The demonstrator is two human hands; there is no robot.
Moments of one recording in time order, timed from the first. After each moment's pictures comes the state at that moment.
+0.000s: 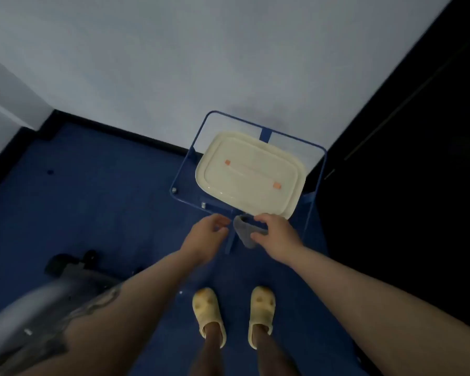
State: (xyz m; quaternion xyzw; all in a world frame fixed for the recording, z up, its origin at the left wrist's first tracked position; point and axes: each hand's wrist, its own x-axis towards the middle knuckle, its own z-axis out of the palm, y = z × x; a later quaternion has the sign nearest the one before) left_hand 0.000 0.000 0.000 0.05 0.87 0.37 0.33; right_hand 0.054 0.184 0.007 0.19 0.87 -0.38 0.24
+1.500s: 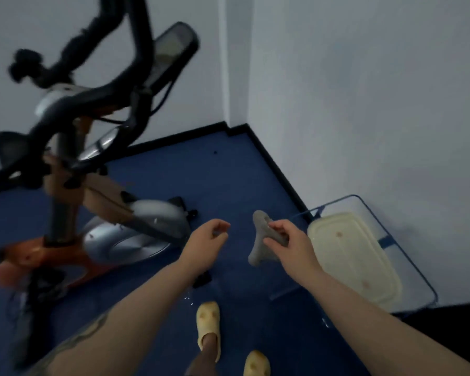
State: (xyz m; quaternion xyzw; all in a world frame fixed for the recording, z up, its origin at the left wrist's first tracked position) left_hand 0.151 -0.147 0.153 -0.26 0.83 0.48 0.00; right_hand 0.055 0.048 0.157 -0.19 0.83 -0.48 0.21
